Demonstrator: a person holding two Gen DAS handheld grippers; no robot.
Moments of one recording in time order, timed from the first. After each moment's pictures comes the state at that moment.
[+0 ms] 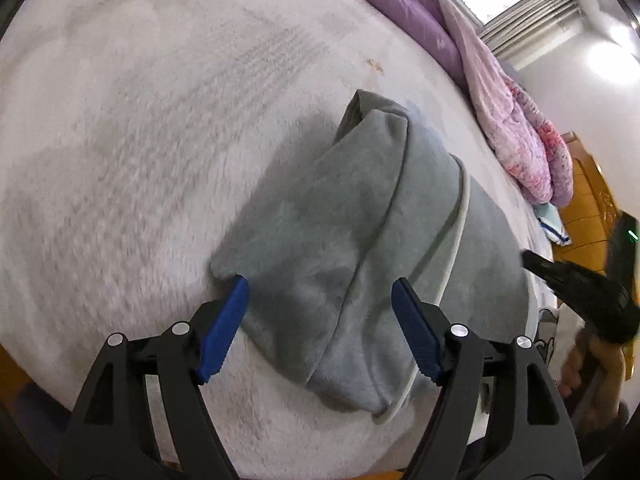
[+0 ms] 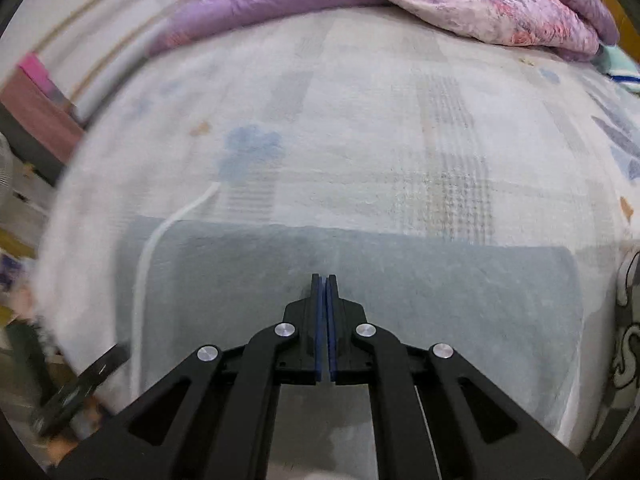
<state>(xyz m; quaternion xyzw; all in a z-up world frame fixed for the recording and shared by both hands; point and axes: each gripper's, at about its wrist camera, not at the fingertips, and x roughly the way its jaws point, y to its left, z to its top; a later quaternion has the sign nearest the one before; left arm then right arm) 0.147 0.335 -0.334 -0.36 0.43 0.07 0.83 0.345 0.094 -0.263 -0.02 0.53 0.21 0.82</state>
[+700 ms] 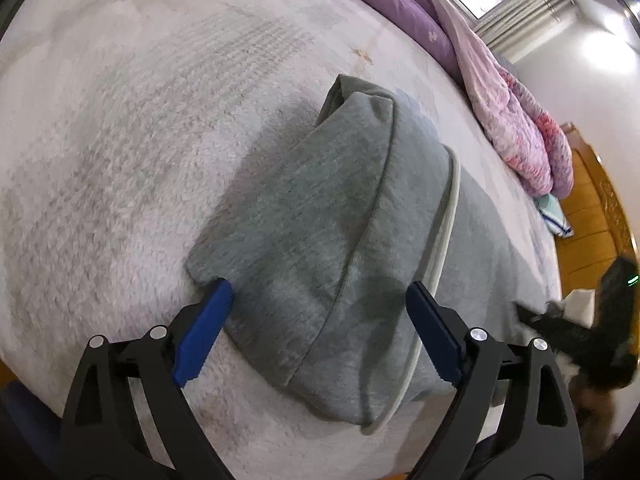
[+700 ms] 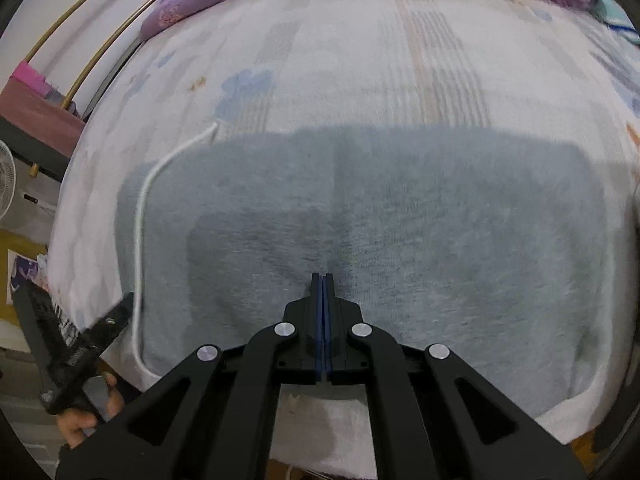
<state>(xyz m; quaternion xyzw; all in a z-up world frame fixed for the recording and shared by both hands) 0.160 0.323 -0.338 -0.35 0.44 0.07 0.82 0.297 0.061 -0.295 0.03 0.58 0.22 0.78</state>
